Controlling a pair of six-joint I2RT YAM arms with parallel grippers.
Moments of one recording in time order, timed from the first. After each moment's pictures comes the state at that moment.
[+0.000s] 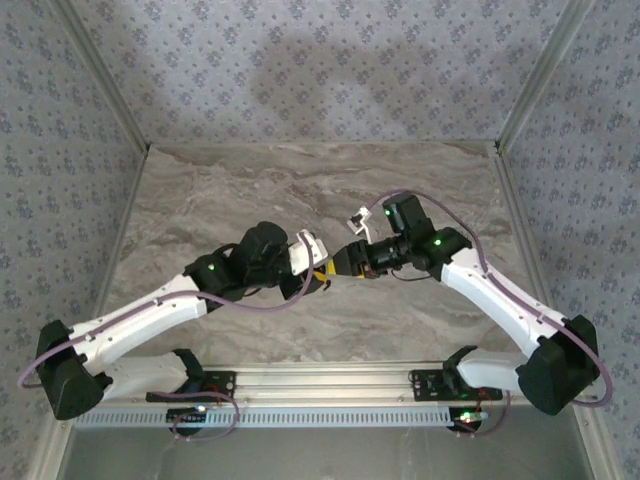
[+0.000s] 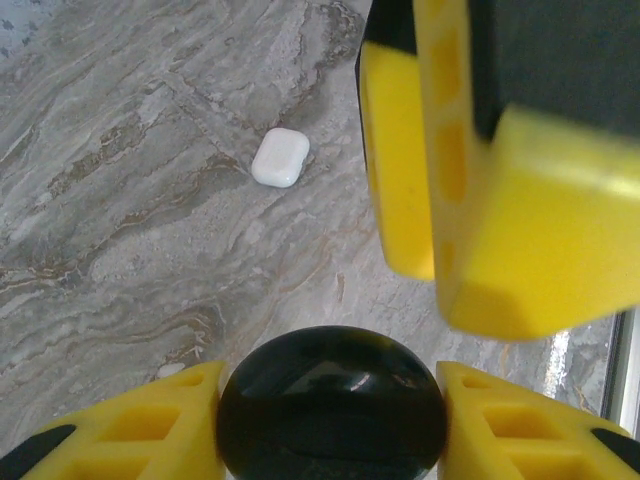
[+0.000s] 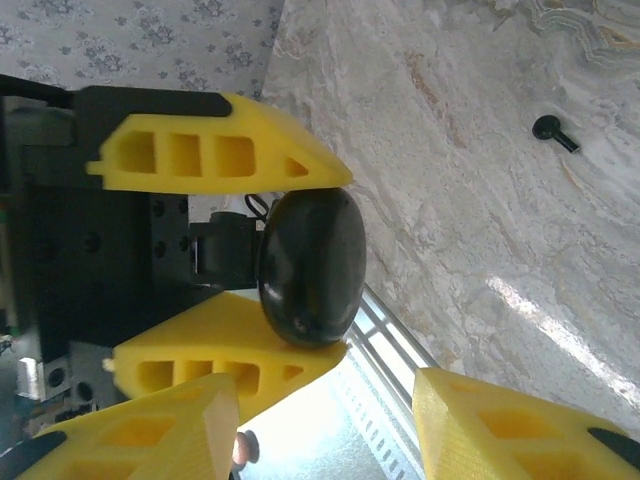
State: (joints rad) left arm -0.94 1.13 0.96 -0.45 0.12 0.21; right arm 0.59 1.23 1.01 -0.58 -0.85 0.55
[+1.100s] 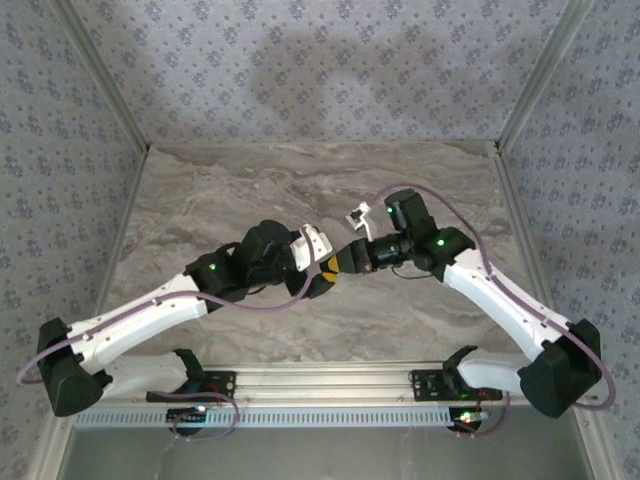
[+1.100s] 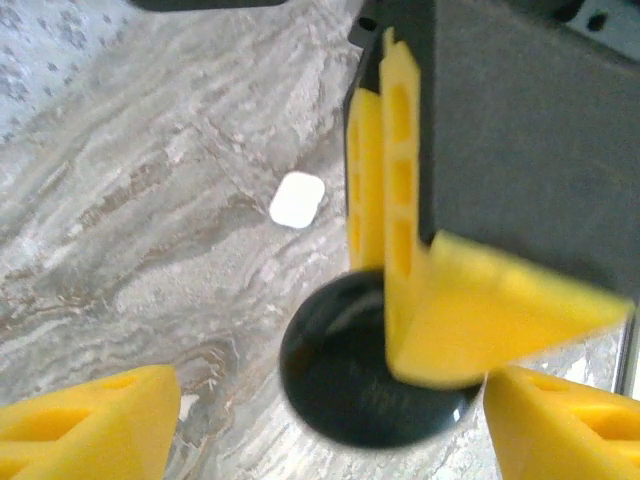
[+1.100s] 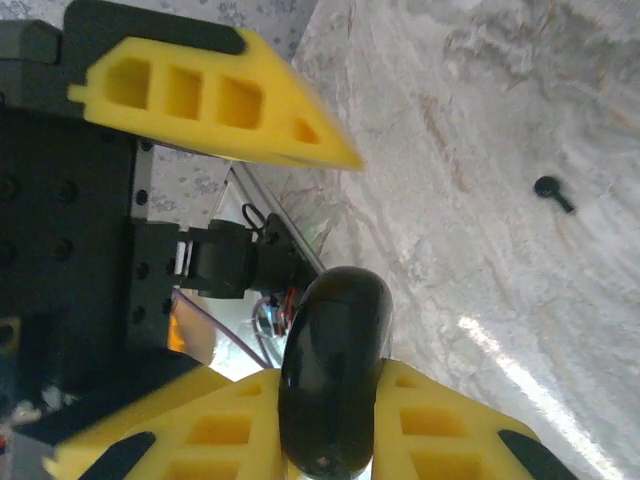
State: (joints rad) left arm -0.97 1.12 1.00 -0.42 0.05 0.16; right arm 0.57 1.19 1.02 -0.57 -0.82 0.42
